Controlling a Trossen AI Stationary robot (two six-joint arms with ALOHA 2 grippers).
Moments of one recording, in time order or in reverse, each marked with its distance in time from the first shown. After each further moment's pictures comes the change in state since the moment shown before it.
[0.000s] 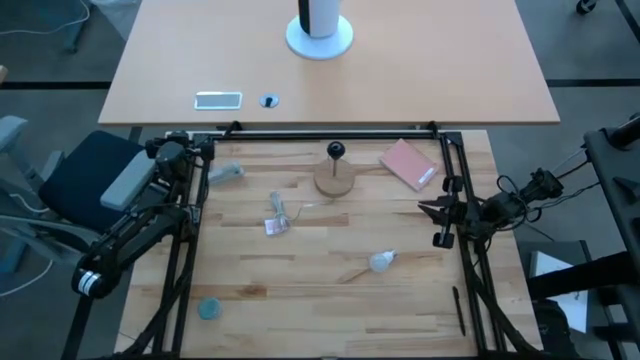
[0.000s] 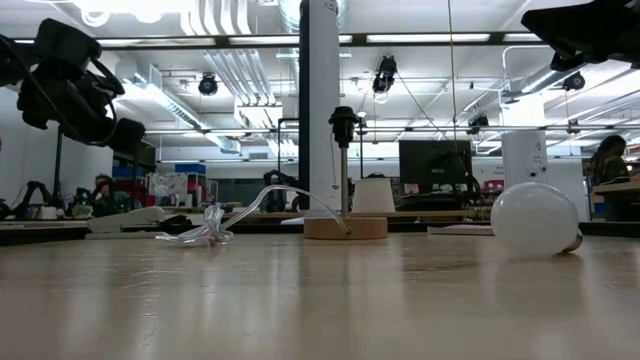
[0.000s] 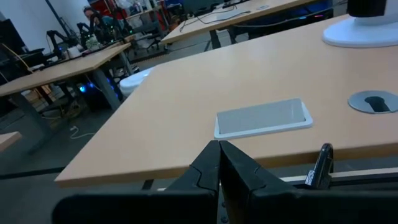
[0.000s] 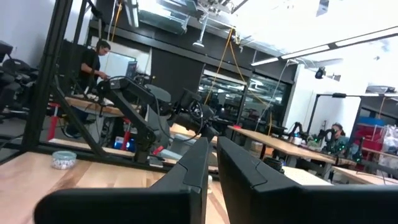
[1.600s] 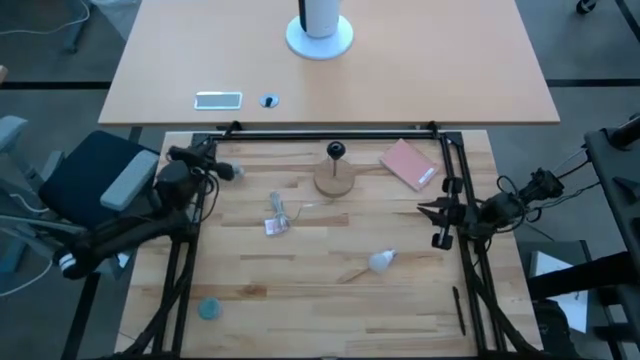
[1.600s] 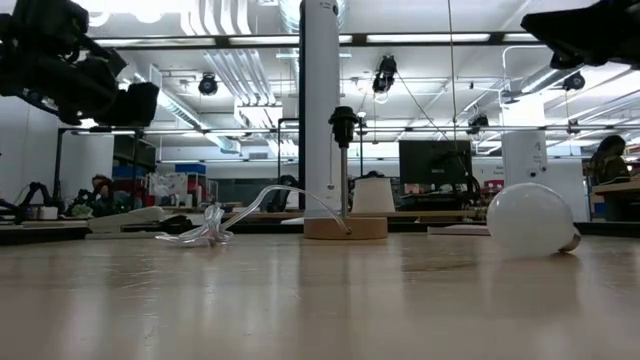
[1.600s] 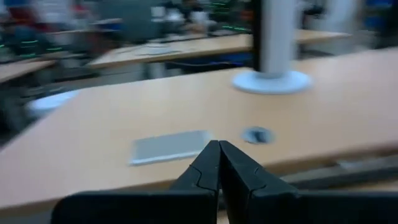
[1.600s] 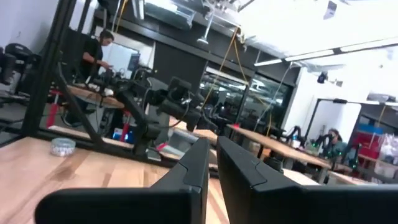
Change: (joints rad) left arm -0.451 -0.209 0.000 -0.126 -0.112 -0.168; right arm 0.000 -0.001 0.000 -0.029 -0.007 -0.039
